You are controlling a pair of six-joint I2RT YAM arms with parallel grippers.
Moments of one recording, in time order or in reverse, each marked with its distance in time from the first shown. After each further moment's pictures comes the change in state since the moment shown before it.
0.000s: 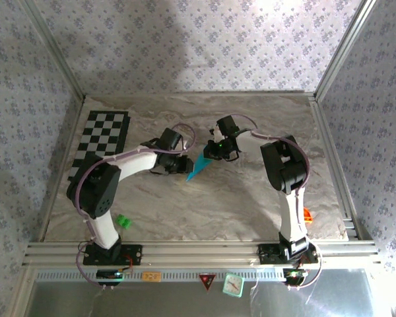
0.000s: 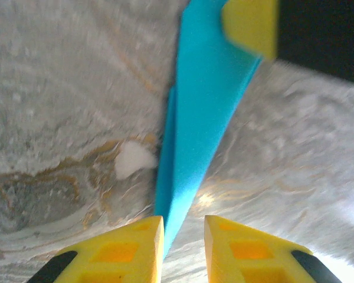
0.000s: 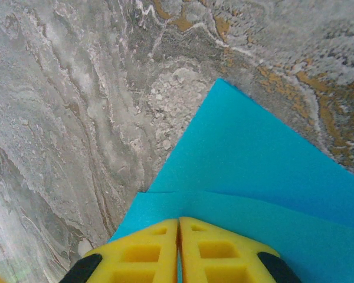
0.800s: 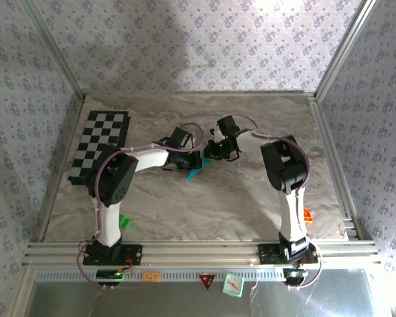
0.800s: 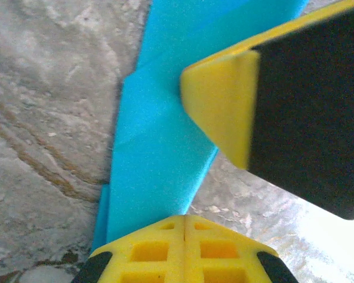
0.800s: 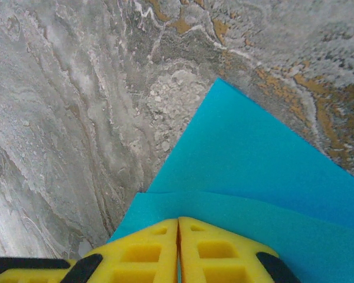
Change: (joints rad) left arm -0.030 0.196 0.096 0.148 0.064 -0.138; right arm -0.005 0.002 -0.003 0.008 -0.008 0.001
